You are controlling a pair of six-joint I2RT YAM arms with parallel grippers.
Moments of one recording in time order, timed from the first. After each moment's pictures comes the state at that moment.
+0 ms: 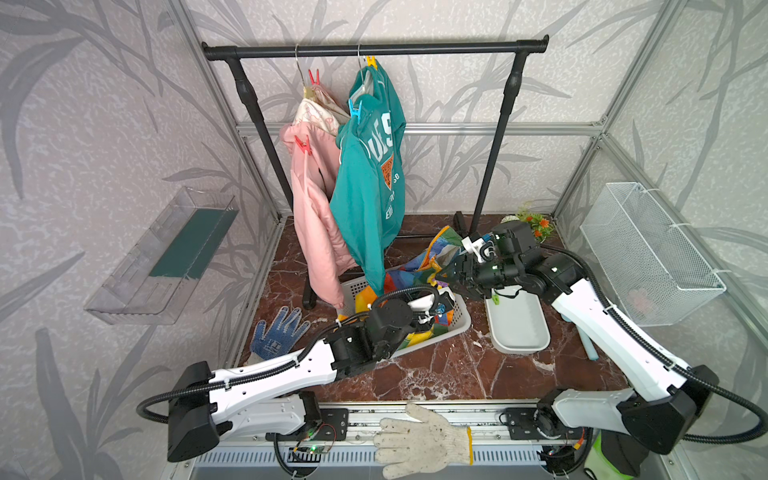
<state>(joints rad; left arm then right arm) -1.12 1.13 0.83 0.05 -0.51 0.59 0.55 1.31 1.37 -0.79 -0.63 0.95</state>
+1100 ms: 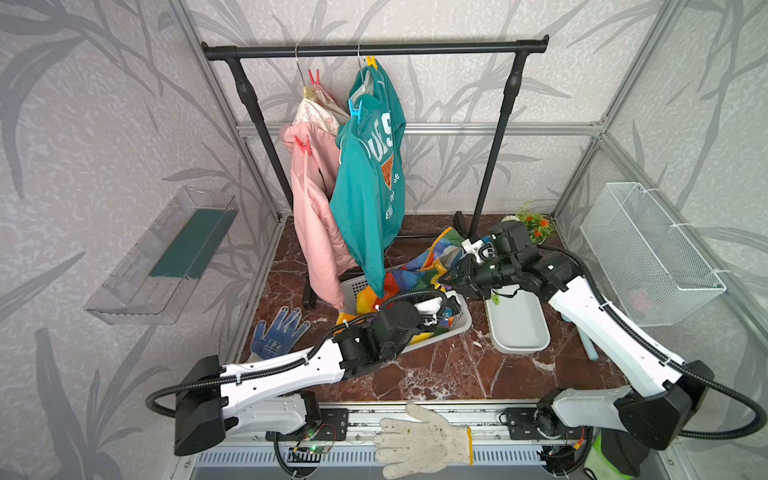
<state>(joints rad) -1.14 1.17 0.83 0.09 -0.55 0.65 0.56 1.33 1.38 -0.82 -0.60 0.98</state>
